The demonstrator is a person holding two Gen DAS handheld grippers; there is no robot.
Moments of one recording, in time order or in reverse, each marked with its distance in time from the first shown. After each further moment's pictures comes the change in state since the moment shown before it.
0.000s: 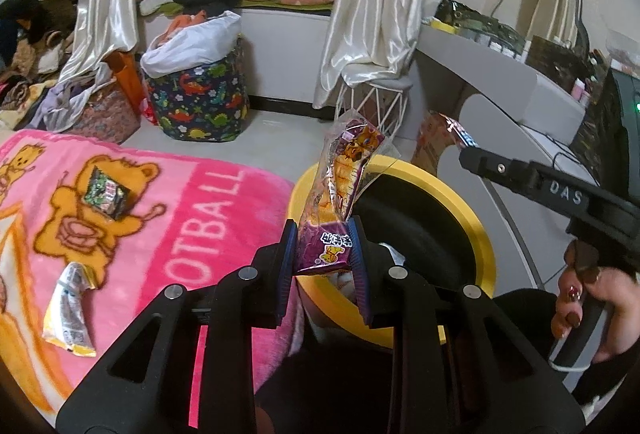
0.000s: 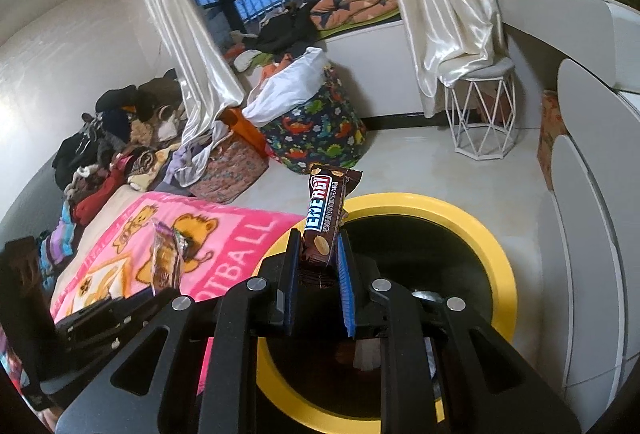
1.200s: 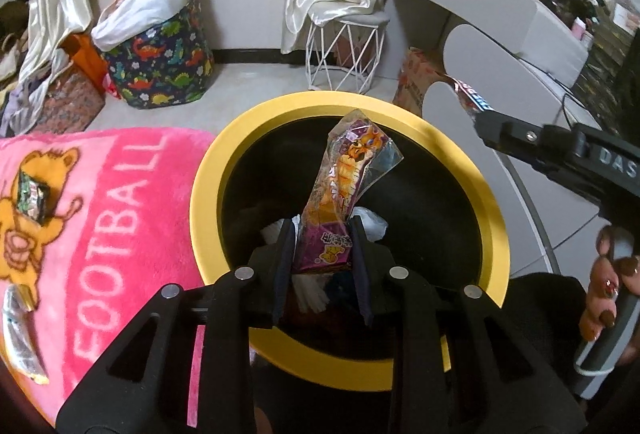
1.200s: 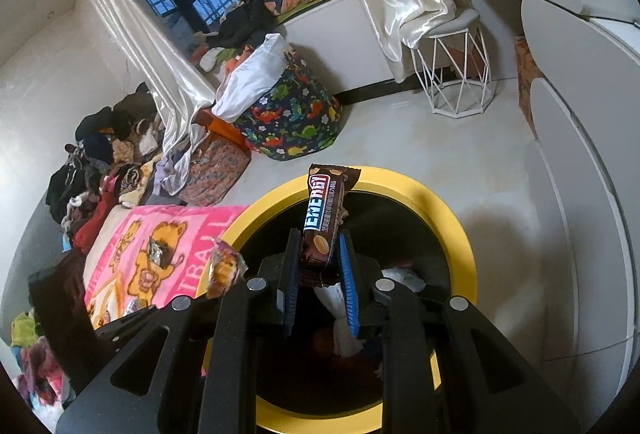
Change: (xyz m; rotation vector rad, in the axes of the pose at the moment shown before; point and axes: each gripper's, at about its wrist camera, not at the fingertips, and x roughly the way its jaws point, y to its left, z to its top) left arm 0.090 -0.043 -0.001 0.078 0.213 -0.049; right arm 0.016 -0.064 -0.006 0.171 0.073 0.001
